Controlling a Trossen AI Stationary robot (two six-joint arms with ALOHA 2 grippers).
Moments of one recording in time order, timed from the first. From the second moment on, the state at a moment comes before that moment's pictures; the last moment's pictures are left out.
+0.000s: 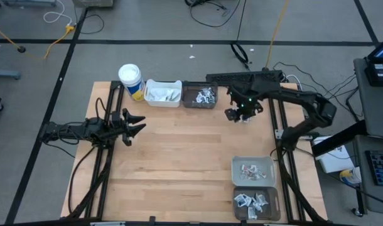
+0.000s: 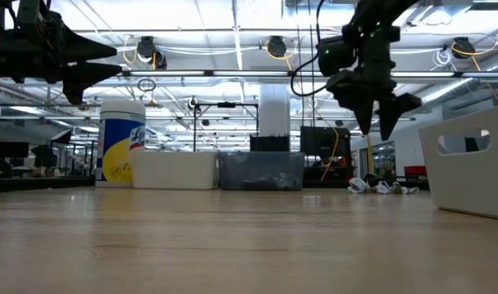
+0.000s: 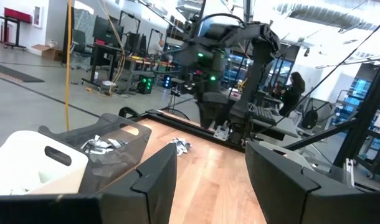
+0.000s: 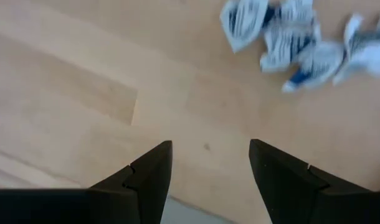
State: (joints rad) left arm -0.06 0.01 0.02 0.13 -0.32 -0.24; right arm -0.53 1.51 1.15 -1.16 -0.24 0.70
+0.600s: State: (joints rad) left arm -0.07 0.01 0.02 0.13 -0.32 -0.24; right arm -0.75 1.73 1.38 -1.19 -0.24 0.52
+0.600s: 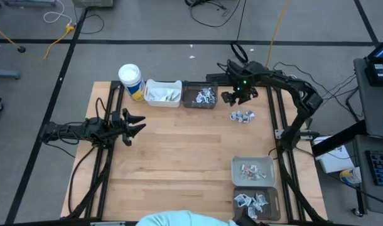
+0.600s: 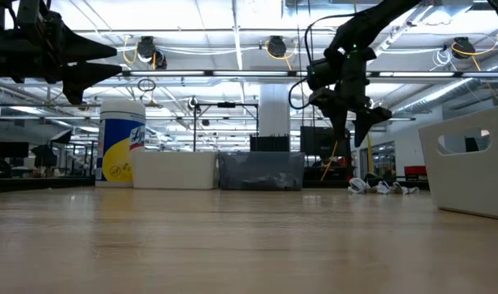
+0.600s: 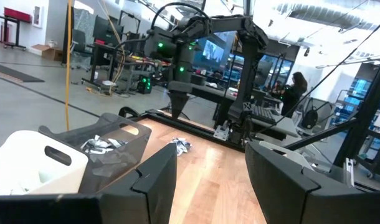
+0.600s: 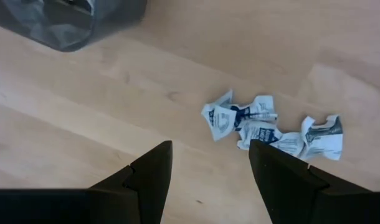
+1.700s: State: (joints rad) left arm -0.07 0.01 0.02 0.13 -0.32 -0.24; right arm -0.74 1.89 1.25 -1.06 -0.29 0.51
